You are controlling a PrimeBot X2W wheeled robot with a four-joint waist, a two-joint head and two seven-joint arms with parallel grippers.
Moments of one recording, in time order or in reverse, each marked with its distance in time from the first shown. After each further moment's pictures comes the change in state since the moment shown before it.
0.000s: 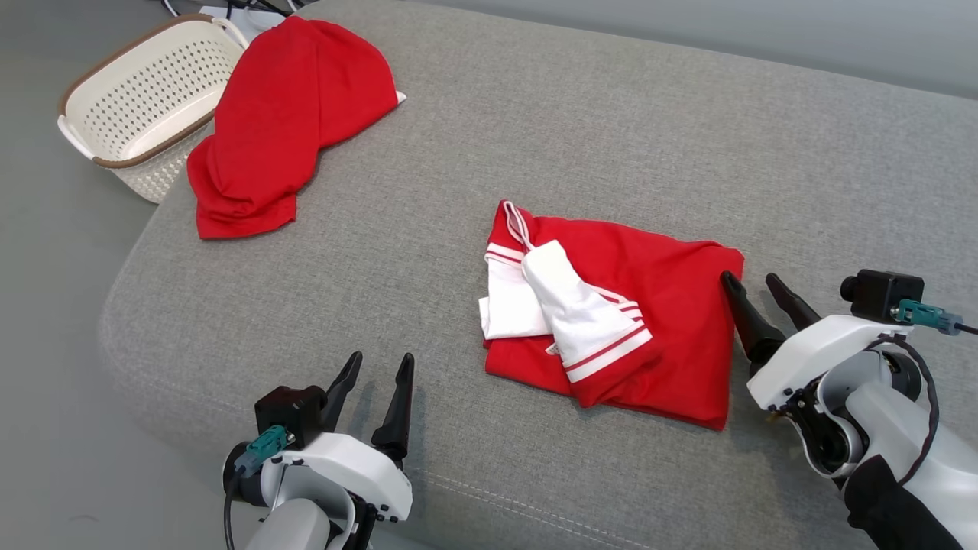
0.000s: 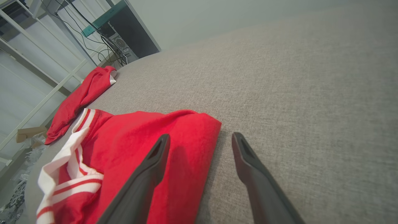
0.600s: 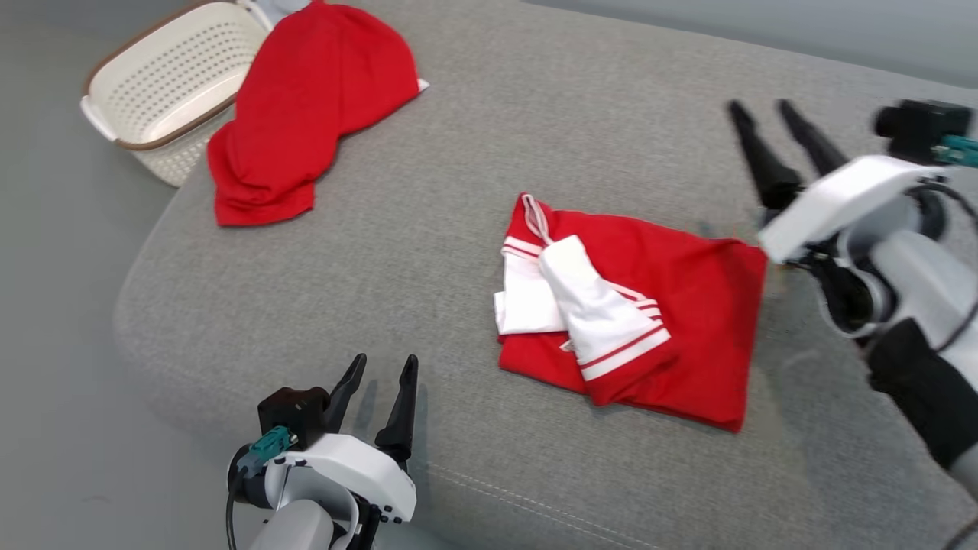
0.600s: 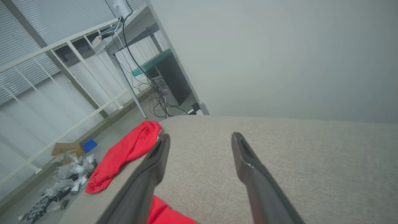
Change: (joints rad) left arm 0.000 0.000 -0.019 0.000 -0.025 0.010 0.000; right arm -0.302 -0.033 0.095 -0.034 0.071 0.000 0.000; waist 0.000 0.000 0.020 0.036
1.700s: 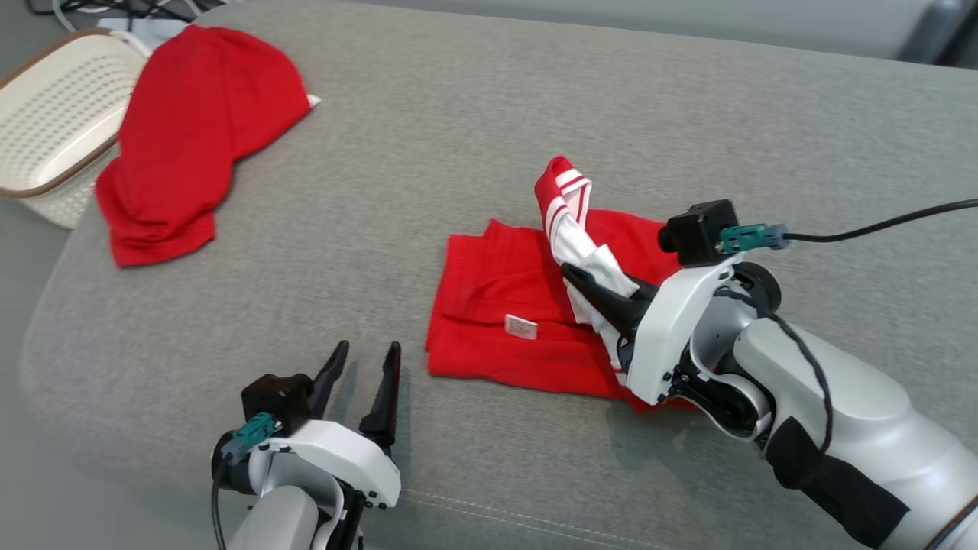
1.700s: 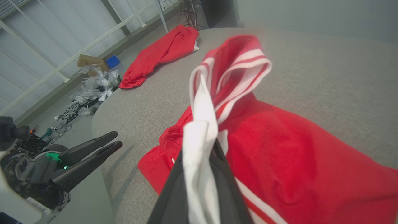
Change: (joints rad) left arm -0.032 -0.003 0.096 0.044 0.075 -0.046 0.000; right arm 0.108 0.017 0.227 -0.285 -0.069 0.000 0.245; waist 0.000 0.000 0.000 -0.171
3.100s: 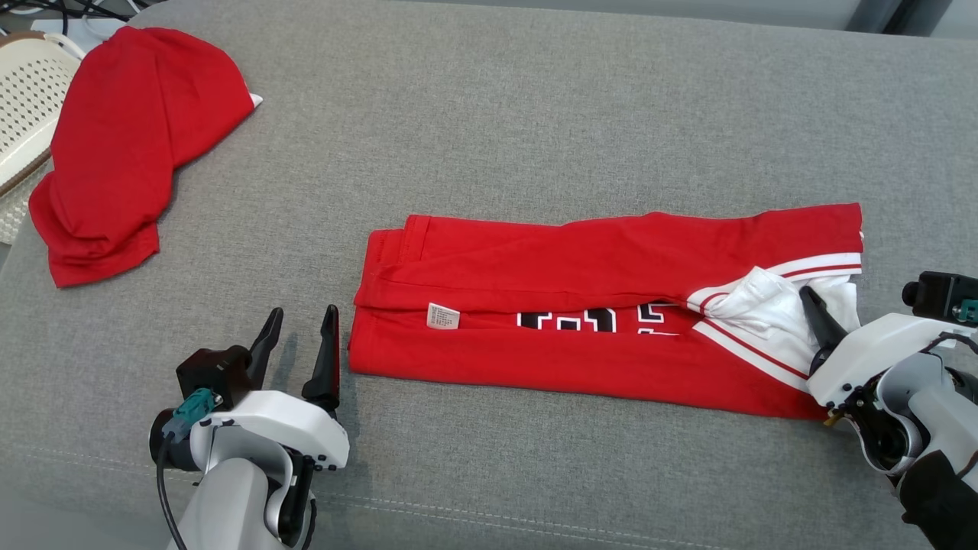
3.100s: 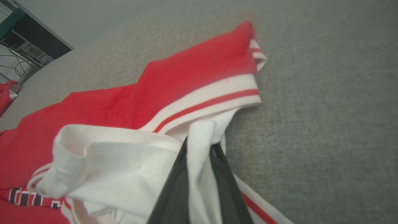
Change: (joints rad) left arm -0.040 -0.002 0.178 0.002 0.116 -0.010 0.000; right arm 0.183 -0.065 -0.306 0.390 0.105 -0.002 -0.165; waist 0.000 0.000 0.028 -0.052
